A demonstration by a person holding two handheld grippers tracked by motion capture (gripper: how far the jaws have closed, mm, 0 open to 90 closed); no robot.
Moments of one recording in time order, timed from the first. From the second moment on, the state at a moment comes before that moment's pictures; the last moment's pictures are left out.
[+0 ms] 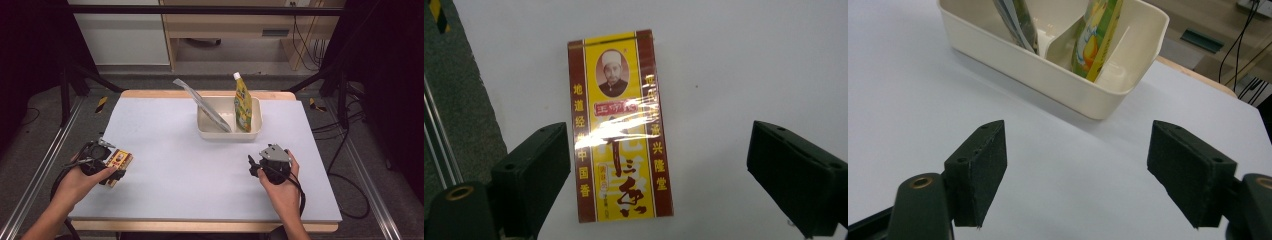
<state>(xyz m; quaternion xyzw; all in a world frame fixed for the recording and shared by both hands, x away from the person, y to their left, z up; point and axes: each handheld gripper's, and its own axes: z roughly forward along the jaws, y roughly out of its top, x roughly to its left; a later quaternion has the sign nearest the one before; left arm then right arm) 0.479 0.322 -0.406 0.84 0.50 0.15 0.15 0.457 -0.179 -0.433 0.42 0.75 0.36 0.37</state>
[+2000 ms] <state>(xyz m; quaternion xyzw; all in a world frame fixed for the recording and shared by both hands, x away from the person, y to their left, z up) 0.492 0.263 -0.402 0.90 0.38 0.16 0.15 0.461 -0.176 -0.440 0.45 0.76 0.35 0.32</state>
